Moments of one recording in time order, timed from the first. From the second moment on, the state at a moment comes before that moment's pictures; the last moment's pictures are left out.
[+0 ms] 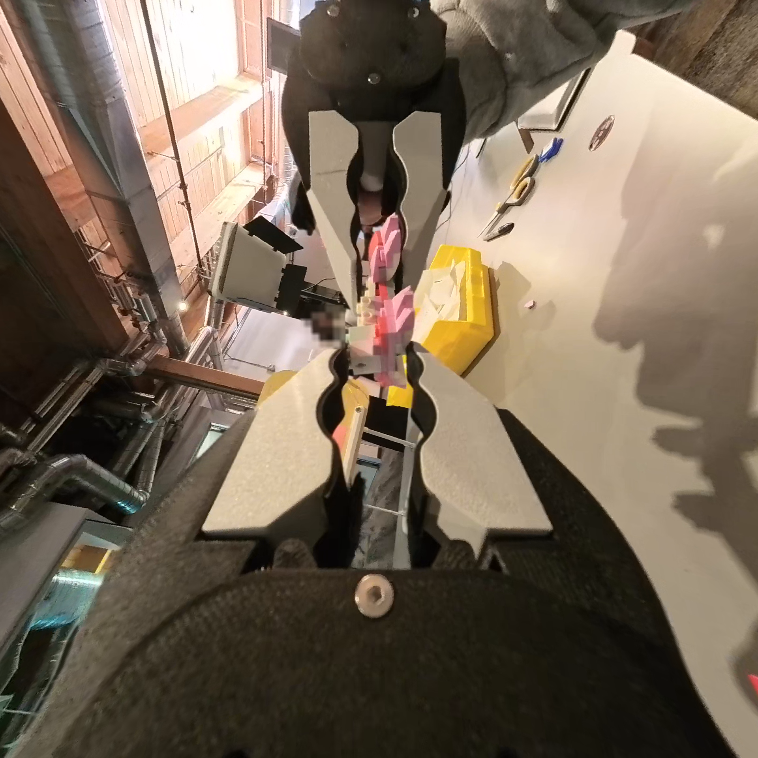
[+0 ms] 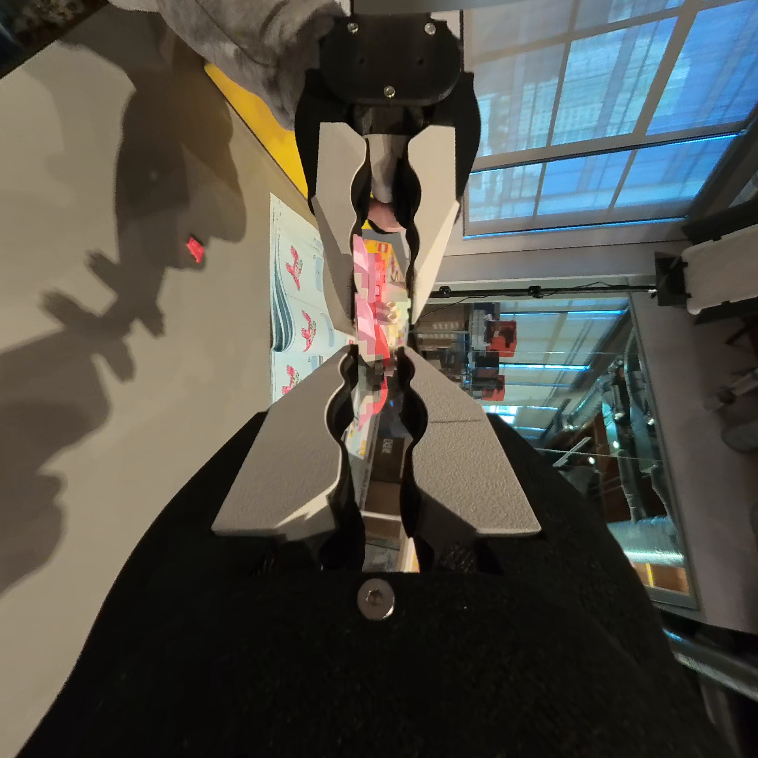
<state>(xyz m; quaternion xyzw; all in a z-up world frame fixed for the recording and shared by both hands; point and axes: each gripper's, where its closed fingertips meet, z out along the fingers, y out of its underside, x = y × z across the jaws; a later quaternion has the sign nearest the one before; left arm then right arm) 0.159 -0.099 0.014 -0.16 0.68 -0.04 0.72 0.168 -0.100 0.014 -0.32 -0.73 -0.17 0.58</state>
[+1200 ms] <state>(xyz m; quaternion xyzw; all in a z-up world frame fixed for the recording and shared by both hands) 0.168 -0.104 0.024 -0.18 0.68 -0.02 0.71 0.169 -0.102 0.021 -0.30 -0.74 -0.17 0.57</state>
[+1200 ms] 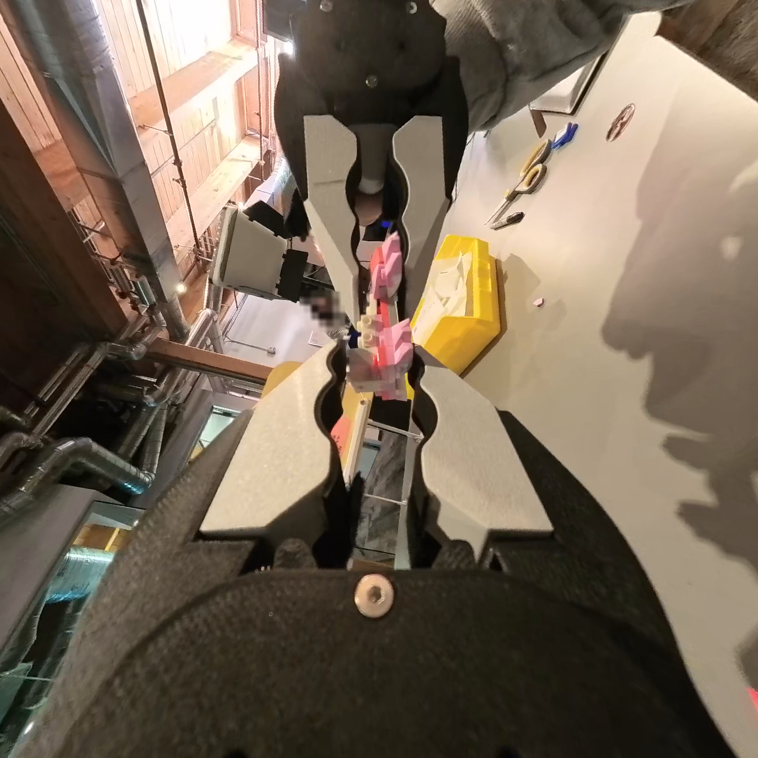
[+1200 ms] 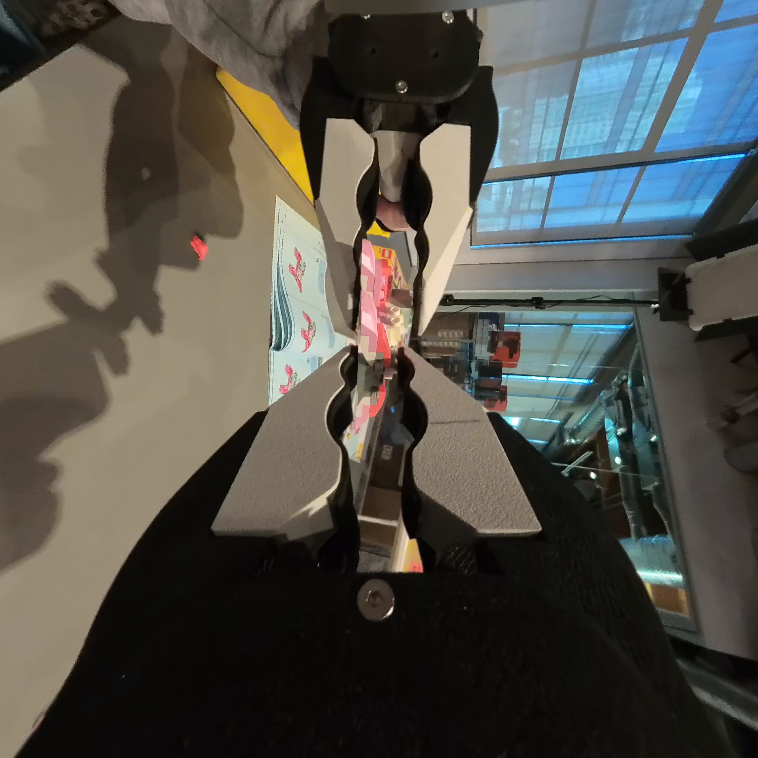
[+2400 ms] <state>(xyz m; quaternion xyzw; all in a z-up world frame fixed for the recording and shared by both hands) 0.163 -0.117 0.042 -0.15 0.68 -0.02 0.72 0.164 -0.128 0.039 -0.32 -0.75 -0.09 0.56</state>
